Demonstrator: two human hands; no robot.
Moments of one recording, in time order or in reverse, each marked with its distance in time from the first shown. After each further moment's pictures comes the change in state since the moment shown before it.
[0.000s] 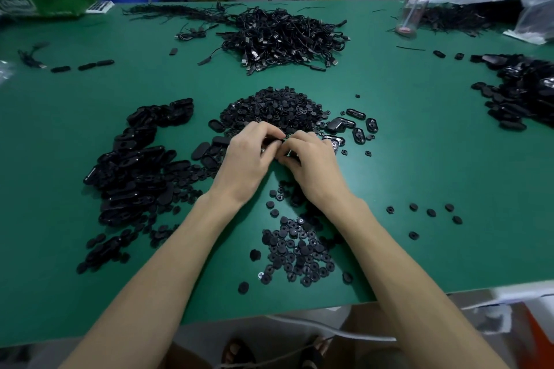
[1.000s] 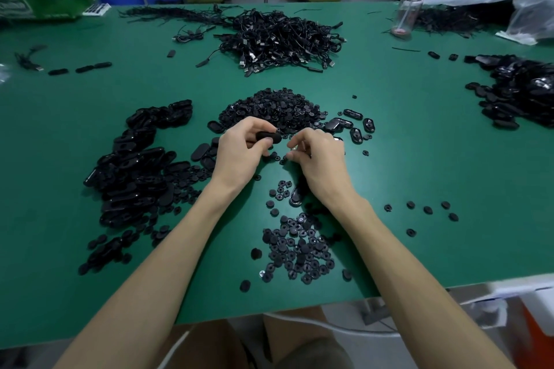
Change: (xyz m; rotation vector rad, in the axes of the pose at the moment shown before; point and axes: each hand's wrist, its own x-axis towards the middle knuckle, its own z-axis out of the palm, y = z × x) left_hand 0.010 -0.001 -0.005 -0.277 0.015 -0.263; right_hand 0.000 0.007 -0.005 0.185 0.085 0.206
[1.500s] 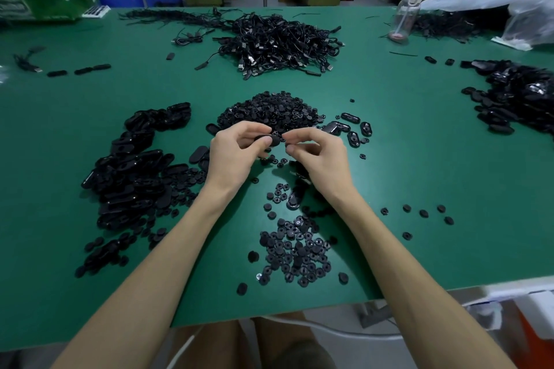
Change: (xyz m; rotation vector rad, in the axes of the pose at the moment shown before) left_hand 0.000 -0.009 -0.001 -0.138 0.059 -0.036; right_hand -0.002 -0.008 -0.014 0.491 0.006 0.099
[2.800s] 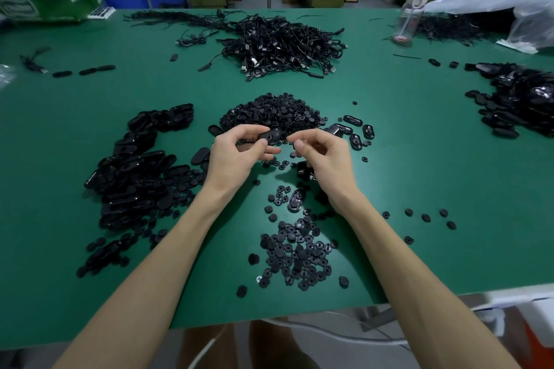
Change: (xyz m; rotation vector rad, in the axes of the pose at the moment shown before) left_hand -0.001 -0.006 -0.001 -0.160 -0.042 -0.066; right_hand 0.005 0.011 -0.003 0.130 0.003 -0.013
